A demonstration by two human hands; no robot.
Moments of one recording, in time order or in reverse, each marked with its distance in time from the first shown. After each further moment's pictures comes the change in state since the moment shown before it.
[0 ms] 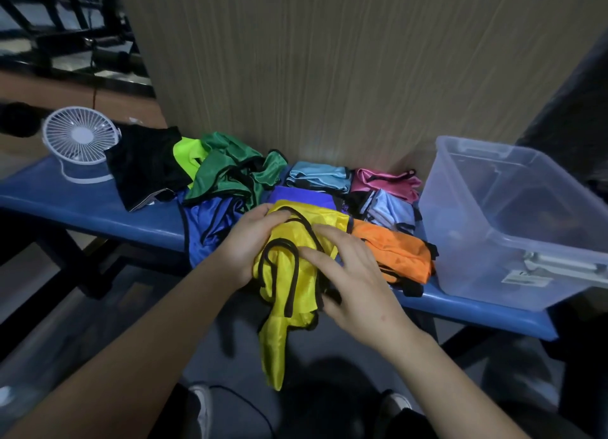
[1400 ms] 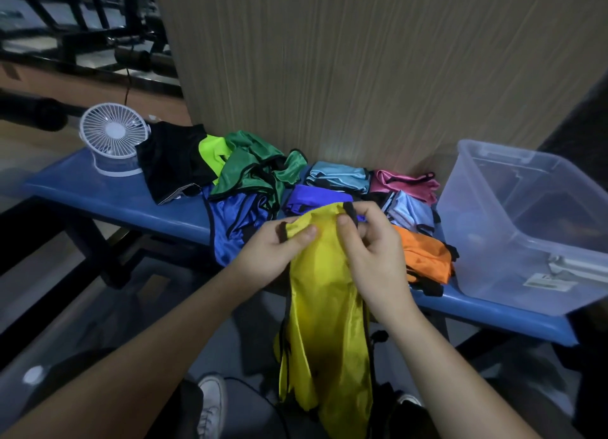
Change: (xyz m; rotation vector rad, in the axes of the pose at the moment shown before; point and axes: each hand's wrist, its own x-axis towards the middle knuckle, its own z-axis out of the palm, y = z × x) left_hand -0.047 -0.002 -0.017 0.286 -0.199 0.345; right_hand 0.045 -0.042 -0.009 0.711 0.381 0.457
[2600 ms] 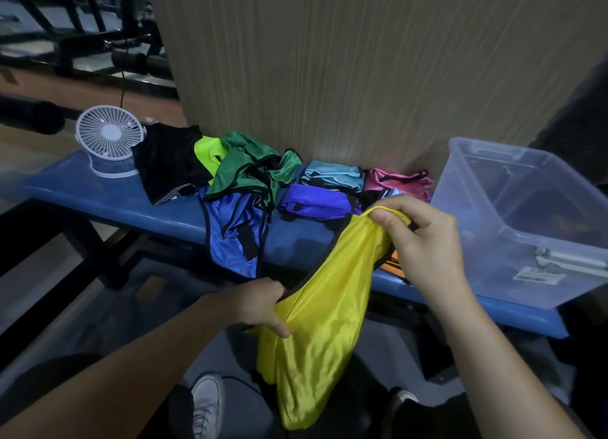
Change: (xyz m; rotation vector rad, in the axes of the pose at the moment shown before) left_hand -0.004 -0.082 -0.015 1.096 -0.629 -0.351; right_hand 0.013 -0.009 -0.065 -0.186 0.018 -0.159
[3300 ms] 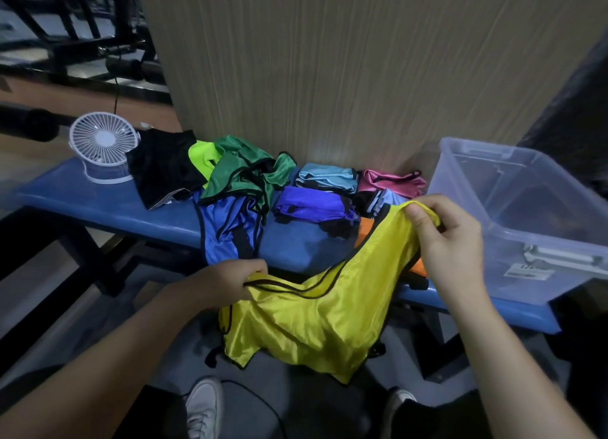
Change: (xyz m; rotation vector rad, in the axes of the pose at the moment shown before) left_hand -0.030 -0.026 -0.033 -0.087 0.179 0.006; right_hand -0.006 0.021 -0.030 -0.044 0.179 0.133
